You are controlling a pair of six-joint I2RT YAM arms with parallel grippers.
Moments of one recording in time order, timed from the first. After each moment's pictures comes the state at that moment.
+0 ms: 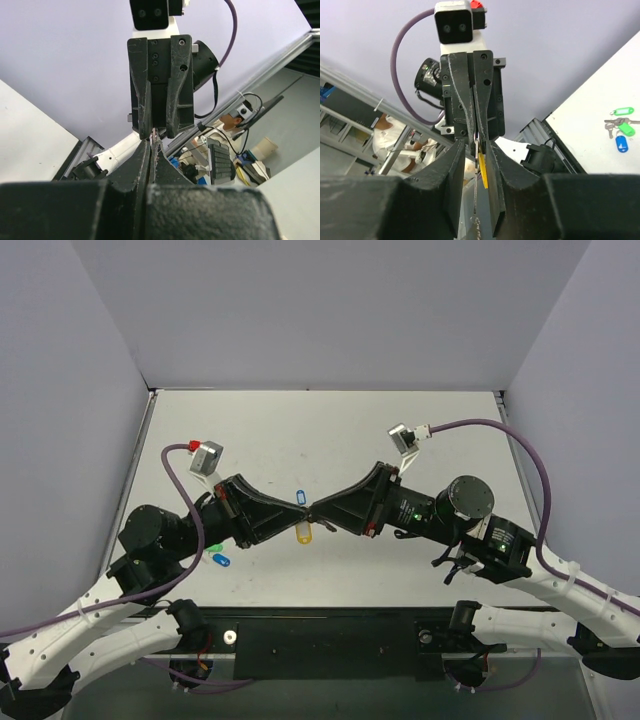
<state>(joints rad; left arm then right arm) -0.92 0.69 0.88 0.19 0.33 -1.04 1.10 0.92 1.14 -0.06 -0.15 0.89</state>
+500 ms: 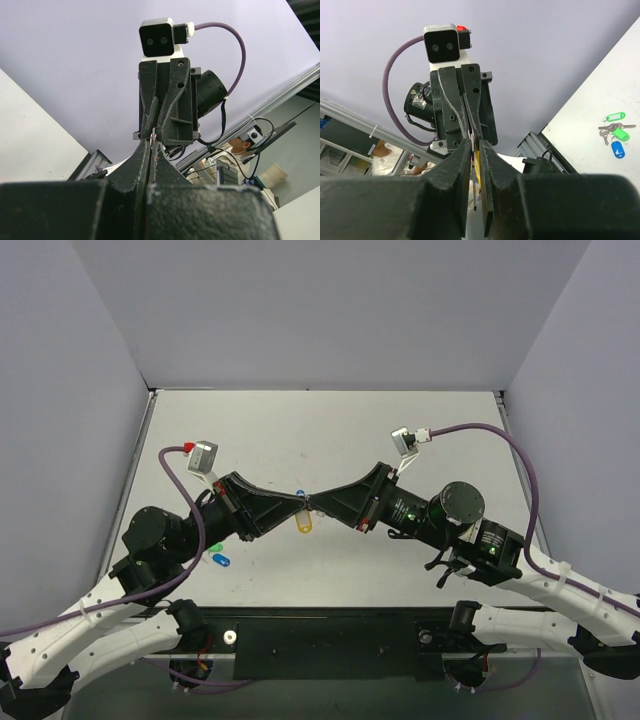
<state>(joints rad) -0.93 0.67 0.84 0.20 0.18 -1.05 1.10 0.92 1.06 0.02 -0.01 0.95</state>
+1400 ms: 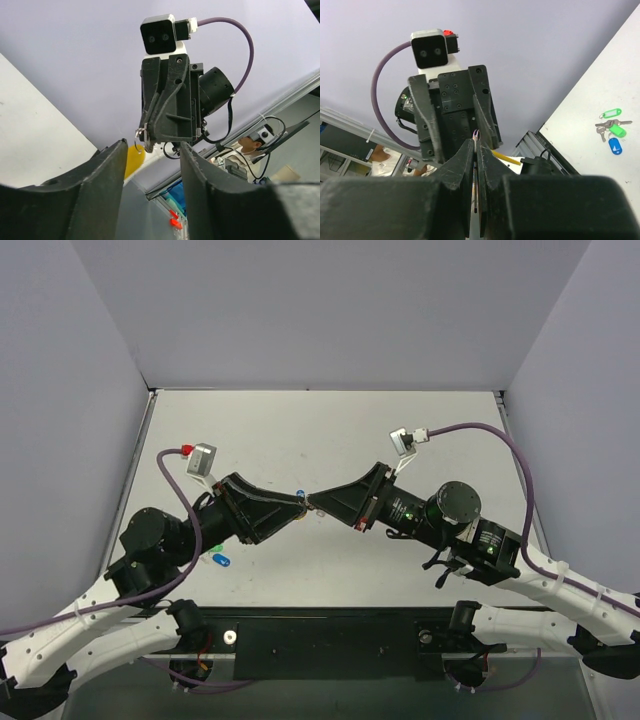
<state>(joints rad) -0.96 0.67 0.86 0.15 0.14 -1.01 1.11 0.93 1.06 0.02 0.01 0.97</state>
